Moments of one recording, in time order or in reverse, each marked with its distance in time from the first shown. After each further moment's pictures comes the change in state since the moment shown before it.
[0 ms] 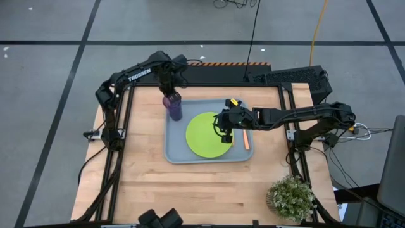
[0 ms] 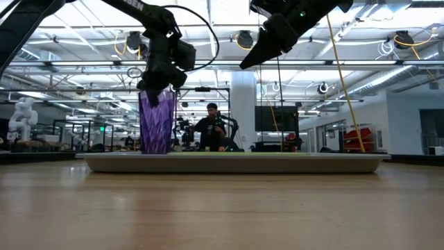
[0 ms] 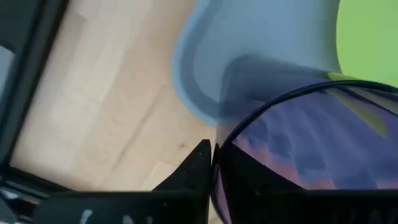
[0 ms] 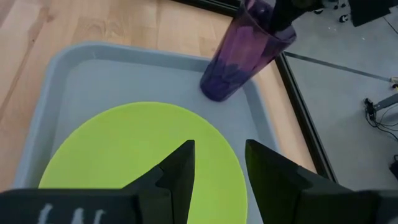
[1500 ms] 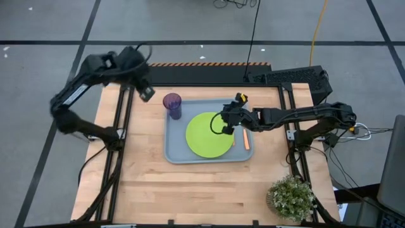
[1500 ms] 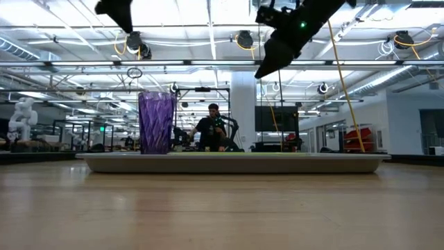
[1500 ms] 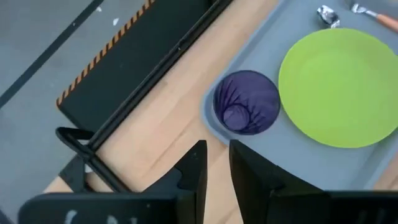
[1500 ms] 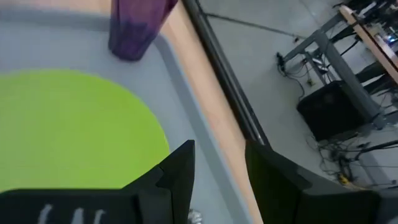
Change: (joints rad) left arm -0.134 -0.592 0.022 -0.026 -0.182 -0.210; right arm -0.002 -0.014 -0.002 -0.111 0.367 0.081
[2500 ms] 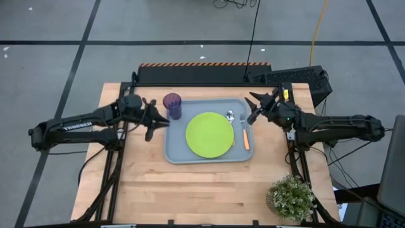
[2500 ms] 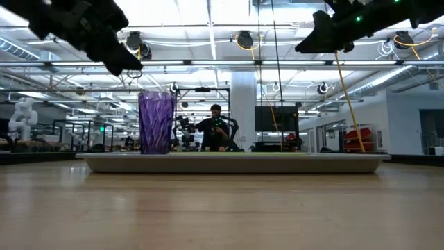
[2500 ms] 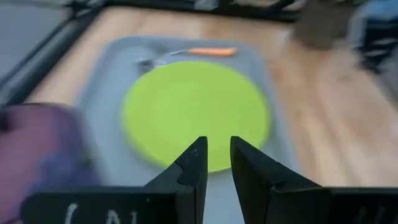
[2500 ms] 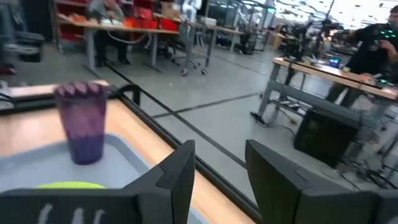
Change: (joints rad) left arm -0.183 -0.547 -1.239 1.233 0.503 0.214; right arm -0.097 -0.609 -0.518 0.505 0.002 0.050
